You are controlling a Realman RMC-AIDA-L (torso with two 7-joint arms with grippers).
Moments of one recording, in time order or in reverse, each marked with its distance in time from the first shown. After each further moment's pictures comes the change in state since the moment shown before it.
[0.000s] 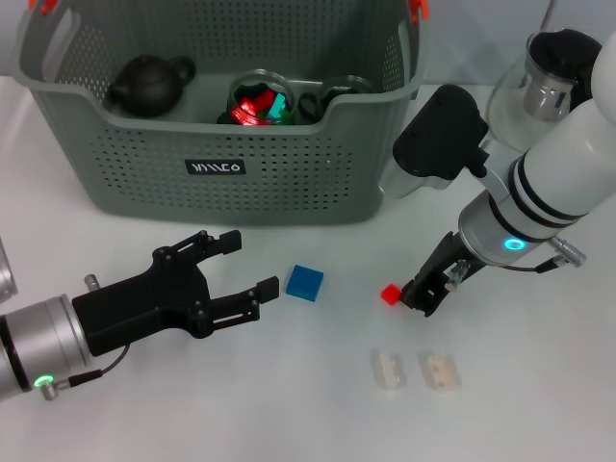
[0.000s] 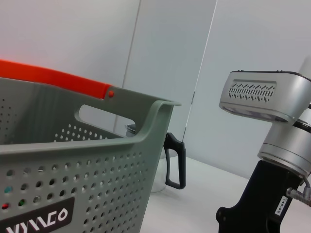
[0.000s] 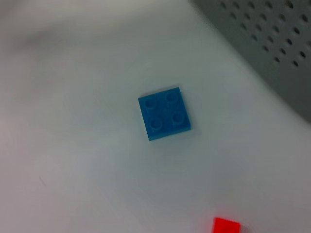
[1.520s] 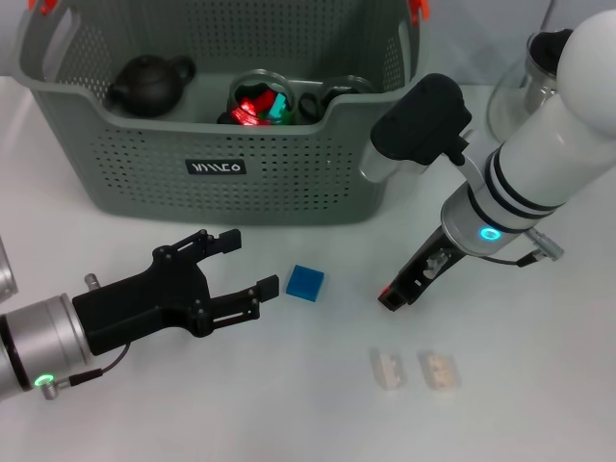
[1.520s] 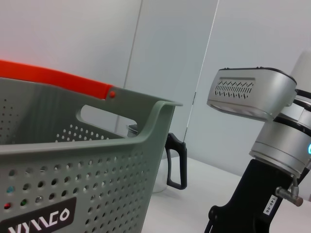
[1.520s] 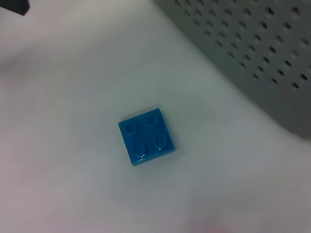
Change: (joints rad) left arm -0.001 0.000 -0.003 -0.002 -0.001 -0.002 0.000; right arm 0.071 0.006 -0.037 0.070 -0.002 0.050 0.140
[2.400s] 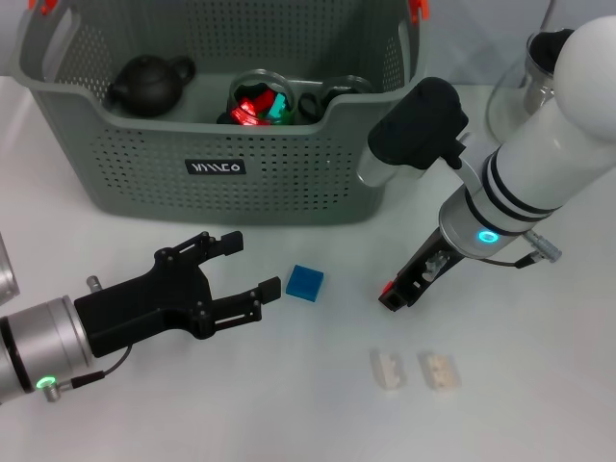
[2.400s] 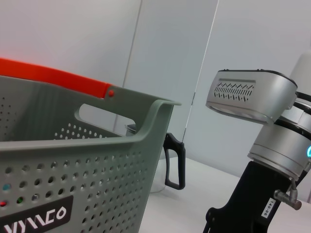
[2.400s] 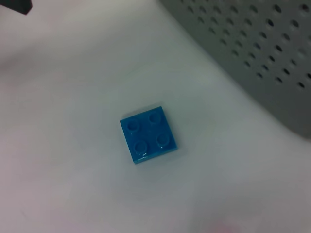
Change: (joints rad) left arm 0.000 0.000 0.000 -0.009 0.001 0.000 0.000; right arm -0.001 0.000 -0.021 0.002 0.005 0.012 -0.004
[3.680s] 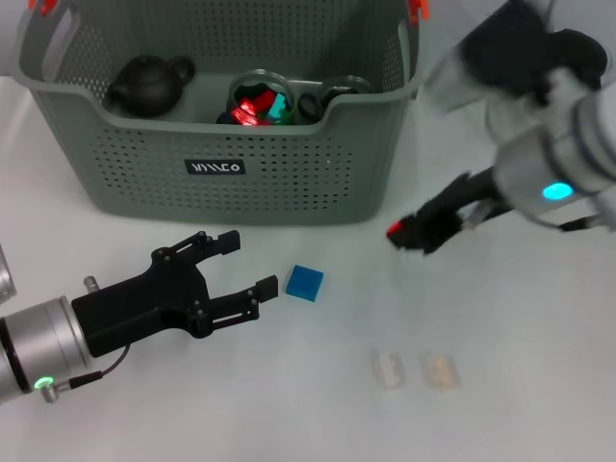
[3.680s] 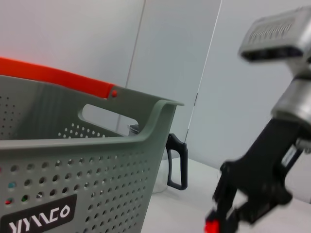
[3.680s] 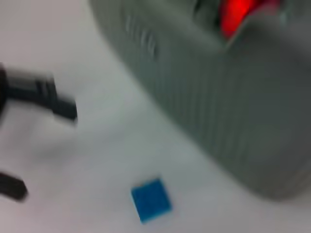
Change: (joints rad) left arm 0.004 0.000 -0.004 0.000 -0.003 0.000 0.000; right arm -0.237 -0.010 0.182 -0.470 0.016 -0.184 -0.048
